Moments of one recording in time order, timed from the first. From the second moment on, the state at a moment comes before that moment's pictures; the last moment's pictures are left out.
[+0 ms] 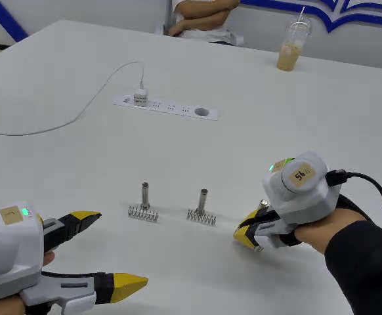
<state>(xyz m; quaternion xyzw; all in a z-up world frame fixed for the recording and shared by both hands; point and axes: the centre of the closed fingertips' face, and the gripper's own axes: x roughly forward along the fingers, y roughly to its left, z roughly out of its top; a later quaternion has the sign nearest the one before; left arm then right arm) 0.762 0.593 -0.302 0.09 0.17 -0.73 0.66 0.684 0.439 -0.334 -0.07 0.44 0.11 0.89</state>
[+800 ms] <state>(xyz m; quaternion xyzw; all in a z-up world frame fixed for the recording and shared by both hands) 0.735 0.575 -0.287 0.12 0.14 -0.77 0.61 0.680 0.433 -0.311 -0.06 0.41 0.08 0.91</state>
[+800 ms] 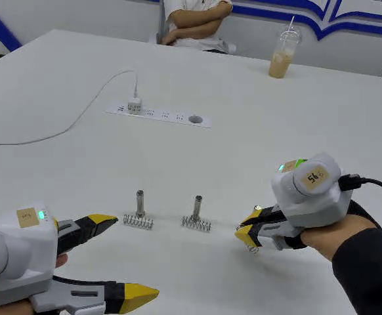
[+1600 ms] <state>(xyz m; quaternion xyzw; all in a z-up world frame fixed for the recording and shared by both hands) 0.694 0.526 -0.281 0.12 0.14 -0.83 0.53 0.691 0.455 -0.269 -0.04 0.35 0.08 0.93</state>
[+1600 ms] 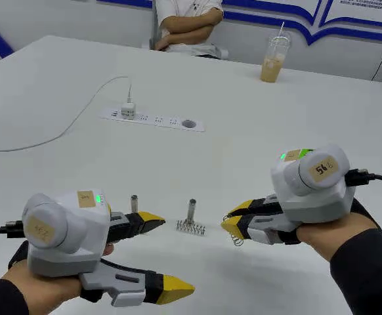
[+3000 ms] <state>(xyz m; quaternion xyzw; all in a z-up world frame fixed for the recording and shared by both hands) 0.677 0.479 -0.272 0.07 0.16 -0.84 0.52 0.708 0.492 -0.242 -0.01 0.30 0.11 0.95</state>
